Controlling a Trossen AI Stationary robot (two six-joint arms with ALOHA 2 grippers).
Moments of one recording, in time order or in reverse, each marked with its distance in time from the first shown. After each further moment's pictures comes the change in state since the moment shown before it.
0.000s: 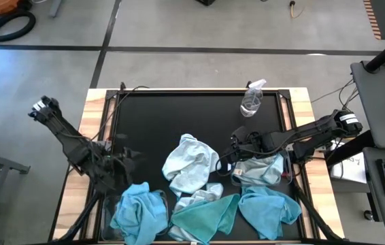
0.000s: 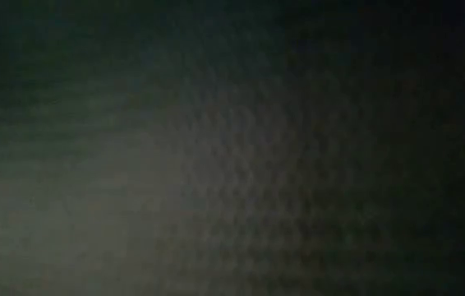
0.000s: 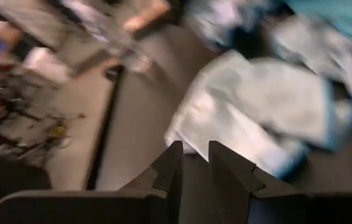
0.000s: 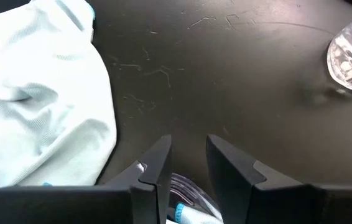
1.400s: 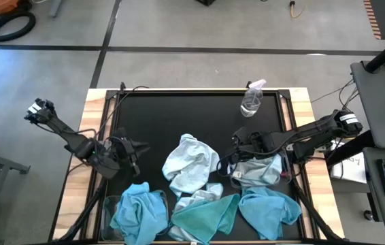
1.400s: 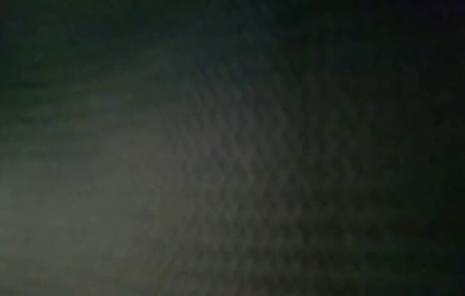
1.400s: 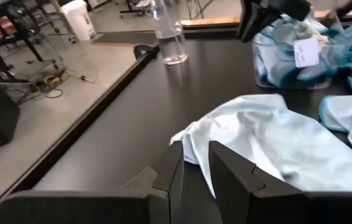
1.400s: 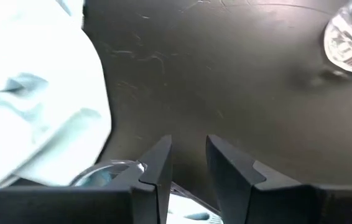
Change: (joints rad) left arm 0.147 -0.149 -0.235 0.294 -0.029 -0.240; right arm 0.007 0.000 0.005 -0.051 -0.032 0.054
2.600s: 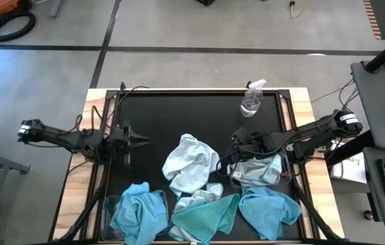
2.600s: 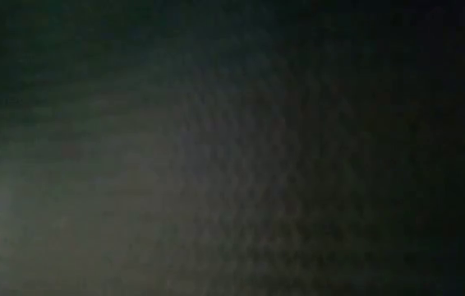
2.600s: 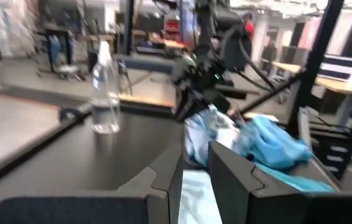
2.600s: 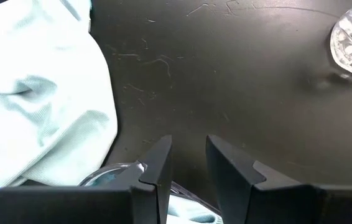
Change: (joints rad) left arm 0.409 -0.410 -0.344 0.642 0.646 0.333; right arm 0.000 0.000 0.000 0.021 0.000 -0.007
